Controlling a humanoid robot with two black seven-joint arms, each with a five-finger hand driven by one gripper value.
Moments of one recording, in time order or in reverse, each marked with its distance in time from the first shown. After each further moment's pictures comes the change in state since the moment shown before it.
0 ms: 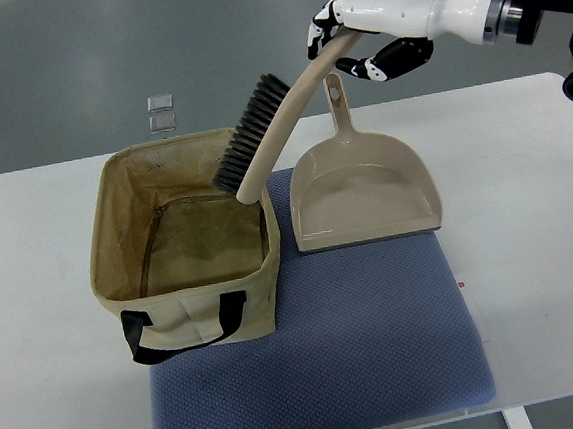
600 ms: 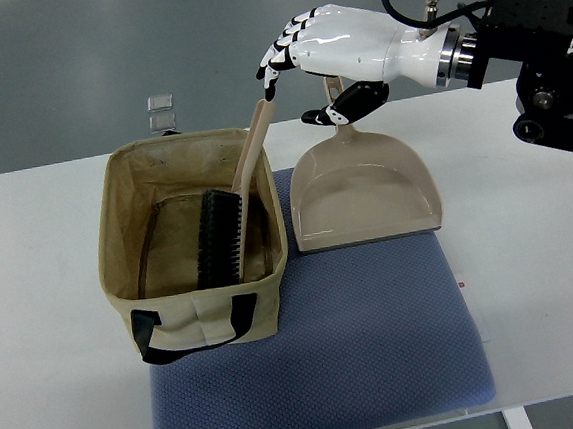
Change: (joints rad) left arm 0.000 0.000 0.000 0.000 0.000 0.000 0.000; right arm -0.070 0.081 0.000 -0.006 0.014 -0.088 0.013
